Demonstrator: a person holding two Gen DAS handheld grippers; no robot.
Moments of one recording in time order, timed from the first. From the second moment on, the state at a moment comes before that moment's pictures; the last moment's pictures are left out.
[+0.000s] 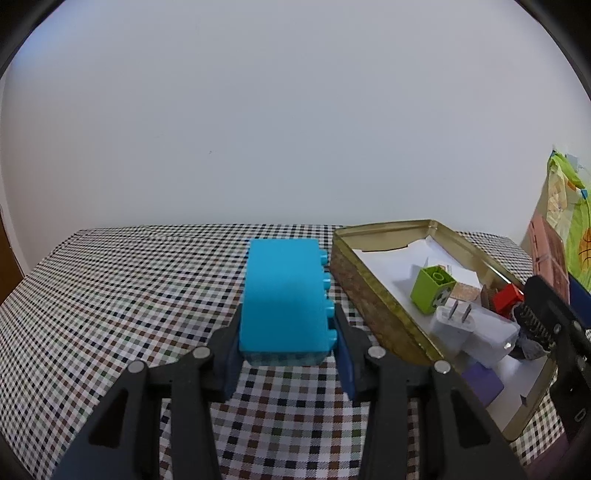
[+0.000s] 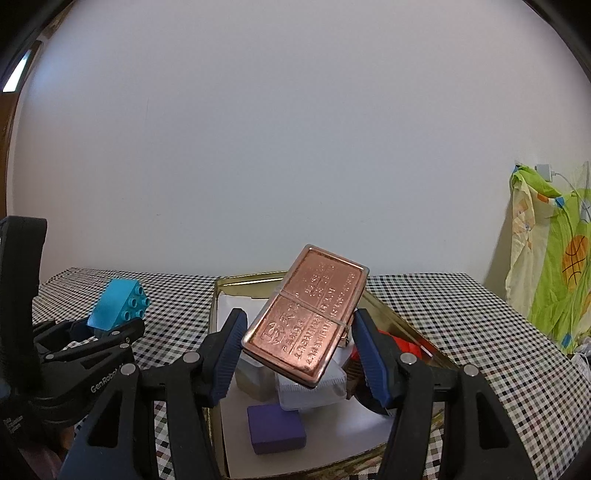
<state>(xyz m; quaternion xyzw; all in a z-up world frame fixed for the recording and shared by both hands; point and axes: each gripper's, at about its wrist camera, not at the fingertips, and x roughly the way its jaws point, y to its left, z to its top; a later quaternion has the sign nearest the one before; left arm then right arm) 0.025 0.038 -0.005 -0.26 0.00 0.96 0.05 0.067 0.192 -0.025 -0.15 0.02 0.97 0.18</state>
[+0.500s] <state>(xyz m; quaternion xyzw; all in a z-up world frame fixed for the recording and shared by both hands) 0.036 0.045 -0.002 -0.25 0.01 0.96 0.07 0.081 0.183 -0.022 -0.12 0.00 0.97 0.19</state>
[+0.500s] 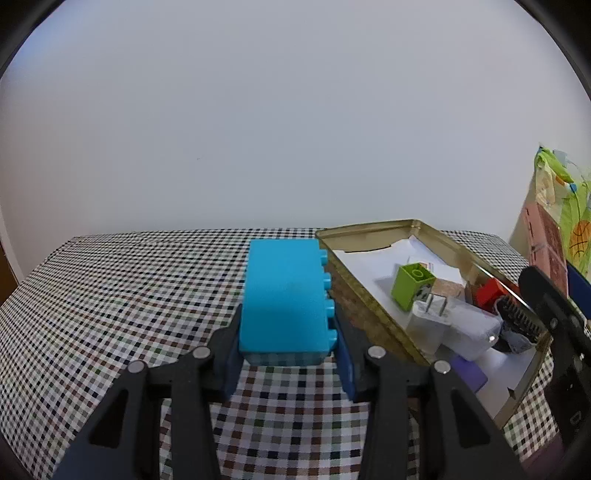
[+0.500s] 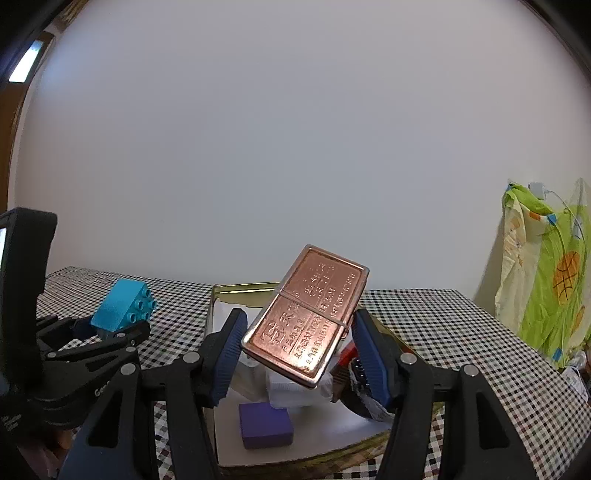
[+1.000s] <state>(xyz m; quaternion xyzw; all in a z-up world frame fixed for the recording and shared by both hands) 0.041 0.053 0.000 -0.25 0.01 0.97 0.08 0.084 0.184 -0.027 -0.12 0.00 0.97 0.21</state>
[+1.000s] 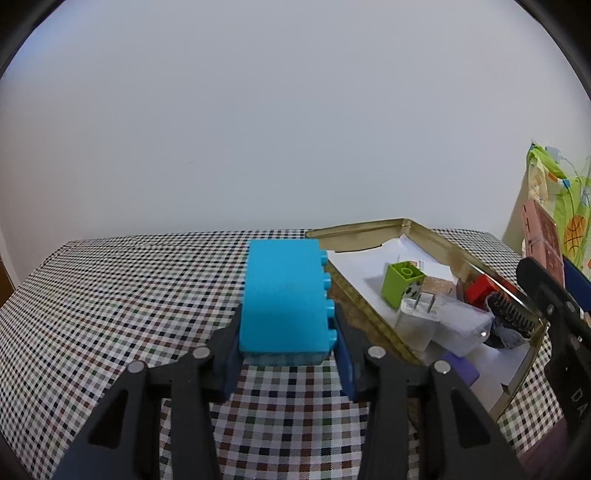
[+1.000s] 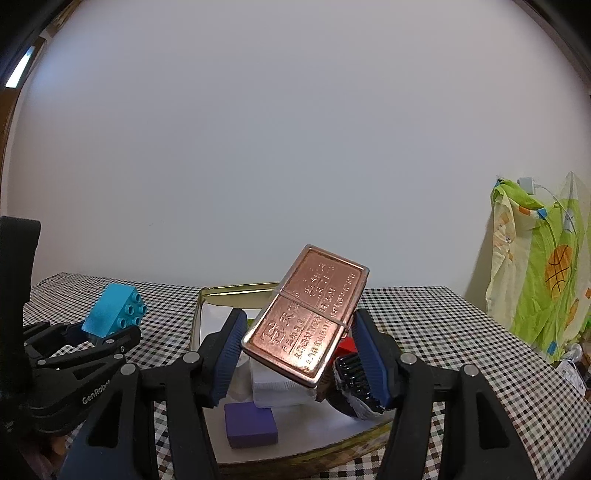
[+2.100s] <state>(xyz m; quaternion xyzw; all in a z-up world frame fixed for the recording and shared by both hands) 0.036 0.095 0.016 -0.24 0.03 0.96 0.14 0.100 0.248 -0.011 -0.13 0.04 0.96 0.26</state>
